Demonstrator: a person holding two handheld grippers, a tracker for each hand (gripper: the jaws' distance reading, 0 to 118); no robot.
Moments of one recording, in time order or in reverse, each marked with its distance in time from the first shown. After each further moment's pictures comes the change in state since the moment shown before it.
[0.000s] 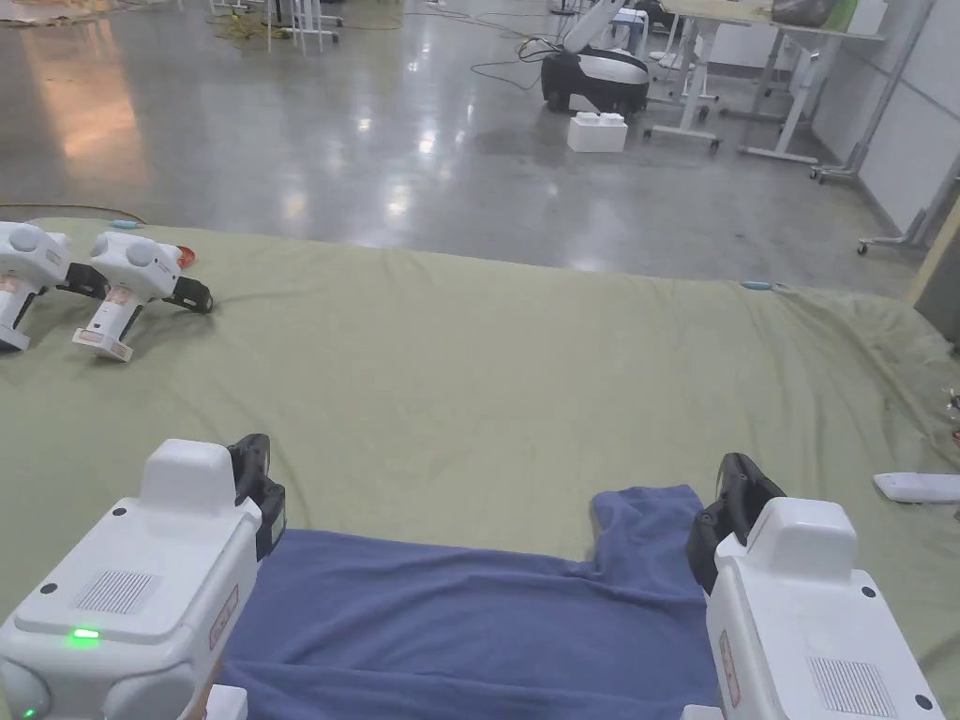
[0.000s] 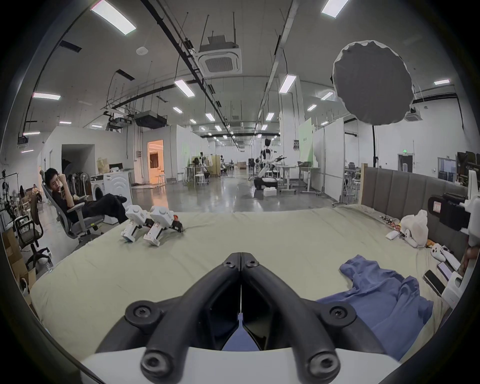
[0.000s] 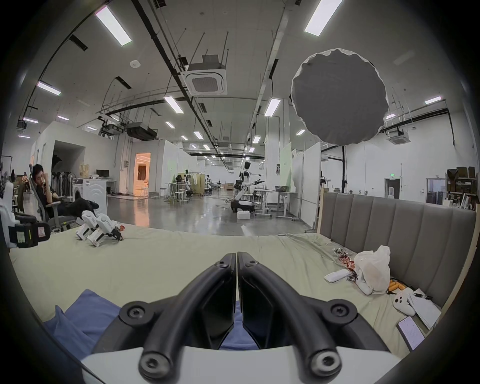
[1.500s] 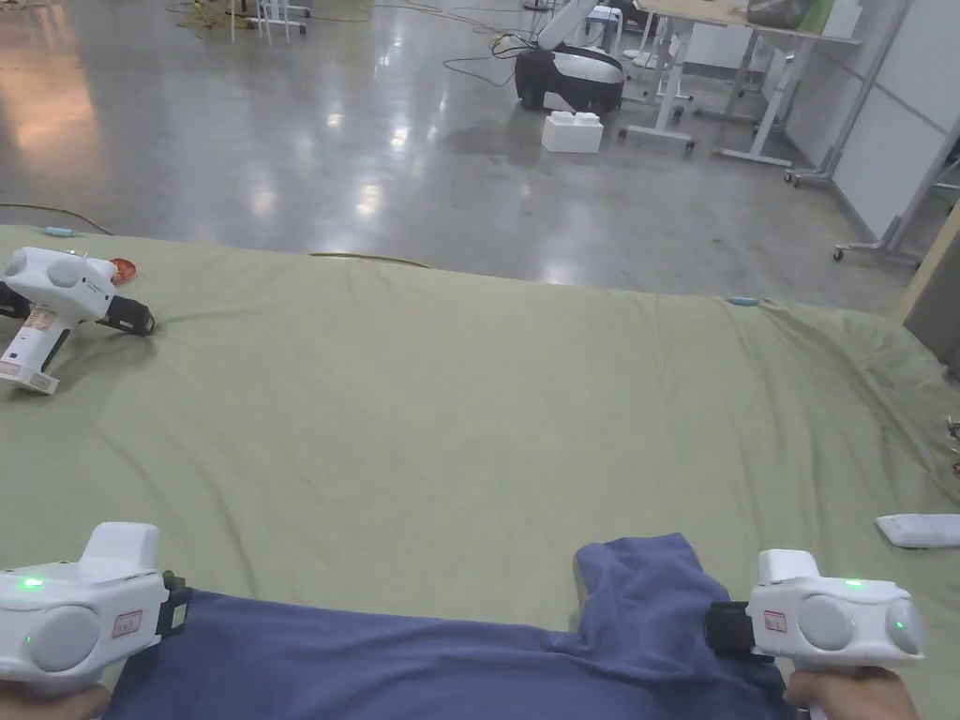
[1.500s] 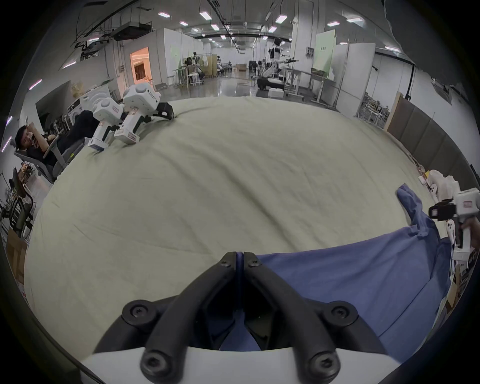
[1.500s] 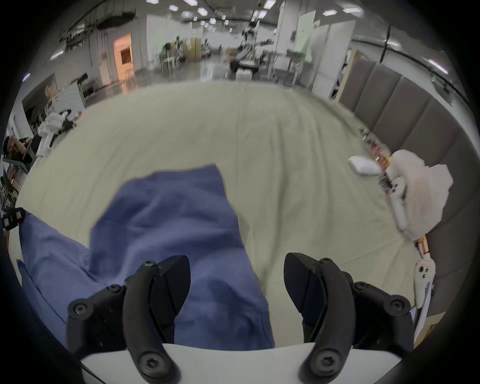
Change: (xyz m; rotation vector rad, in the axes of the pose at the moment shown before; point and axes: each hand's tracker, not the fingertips) left arm -0.043 -0.043 -0.149 -0.621 -0.045 0.039; right arm 0.125 -0.138 -0.243 -1.018 0.048 0.038
